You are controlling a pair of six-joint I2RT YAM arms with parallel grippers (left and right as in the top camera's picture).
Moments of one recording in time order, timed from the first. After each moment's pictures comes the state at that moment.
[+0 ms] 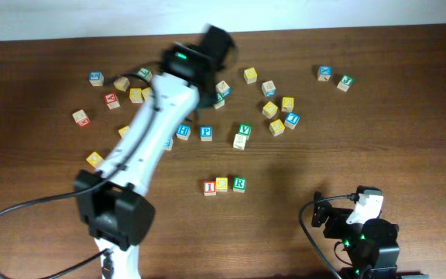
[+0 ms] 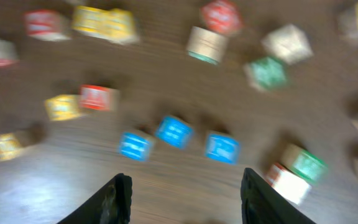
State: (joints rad) left arm -0.45 2.06 2.12 -1.36 -0.32 -0.60; right arm 0.03 0.01 0.17 -0.68 -0.04 0.26
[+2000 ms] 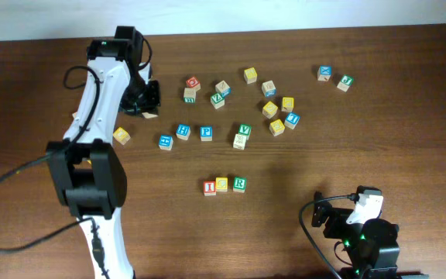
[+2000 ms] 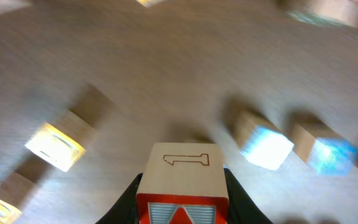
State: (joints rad) left arm -0.09 2.22 2.06 -1.36 0.08 -0.16; right arm 0.03 0.01 0.17 -0.68 -0.04 0.26
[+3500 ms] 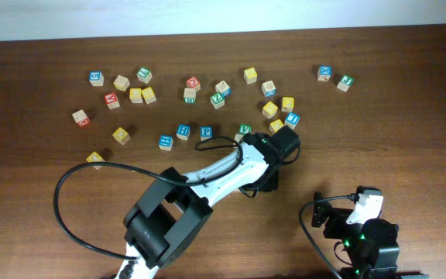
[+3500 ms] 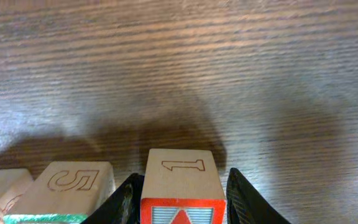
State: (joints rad) left arm -0.88 2.12 1.53 -0.89 -0.03 -0.76; right arm 0.03 0.01 0.17 -0.68 -0.04 0.27
